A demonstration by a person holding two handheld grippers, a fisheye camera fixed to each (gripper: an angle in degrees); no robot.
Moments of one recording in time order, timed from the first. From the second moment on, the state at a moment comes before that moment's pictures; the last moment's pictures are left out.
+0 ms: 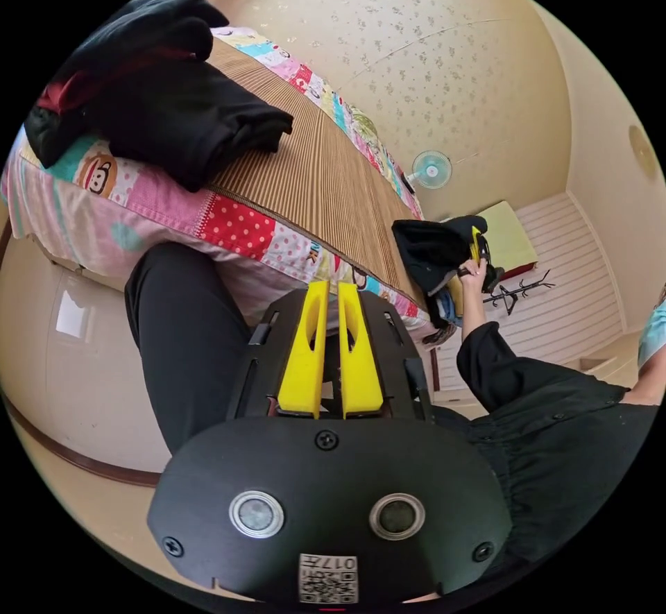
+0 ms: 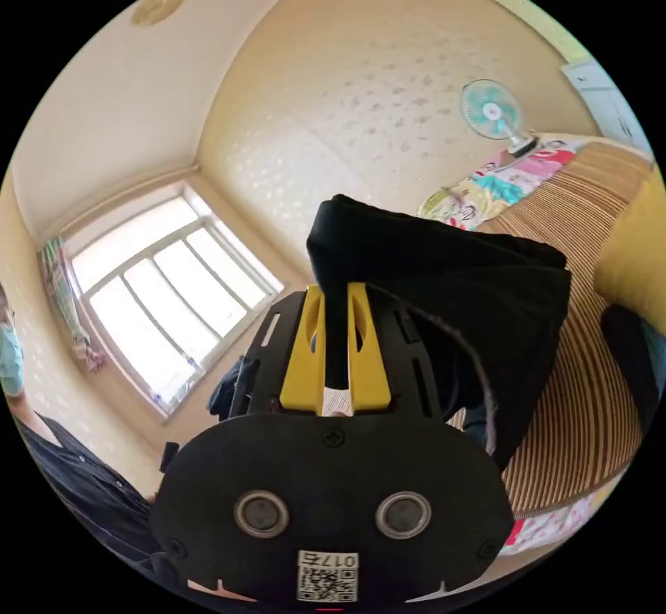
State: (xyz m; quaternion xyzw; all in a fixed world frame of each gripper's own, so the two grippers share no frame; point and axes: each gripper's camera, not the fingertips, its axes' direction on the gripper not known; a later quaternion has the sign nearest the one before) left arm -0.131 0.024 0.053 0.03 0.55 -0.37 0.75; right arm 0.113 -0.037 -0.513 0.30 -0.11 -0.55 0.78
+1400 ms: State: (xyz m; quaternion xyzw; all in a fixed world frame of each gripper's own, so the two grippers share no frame) left arm -0.118 0.036 0.051 0.07 0.58 -0.26 0.77; right arm 0.198 -0.048 -0.335 0.00 -0.25 -0.52 0.82
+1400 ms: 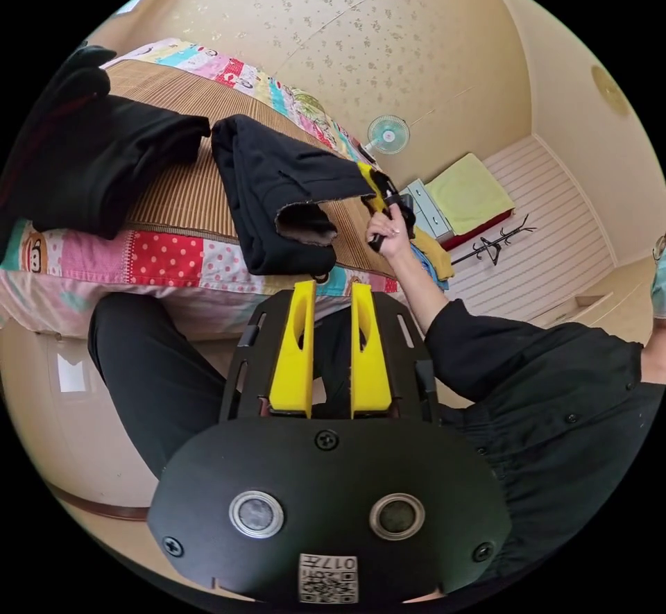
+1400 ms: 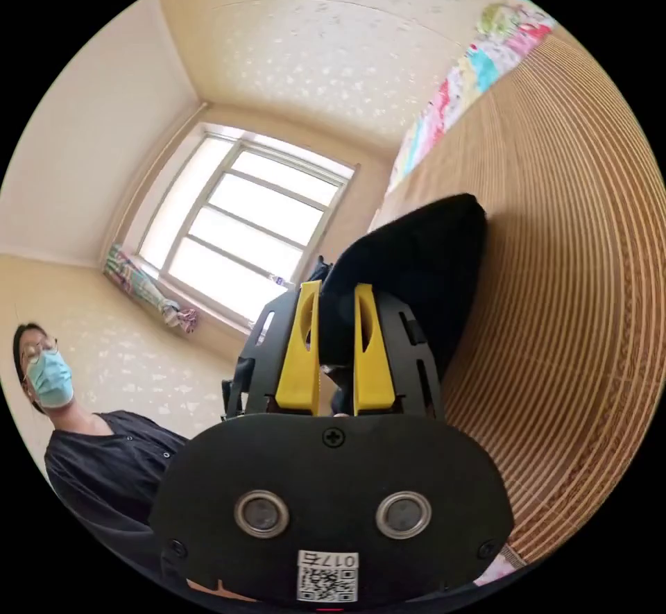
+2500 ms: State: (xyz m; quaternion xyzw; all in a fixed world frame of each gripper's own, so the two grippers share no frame) left arm -0.279 -0.034 -0.159 0.49 0.45 -0.26 0.70; right arm 0.128 0.431 -0.534 0.55 -0.15 -0.72 0.39
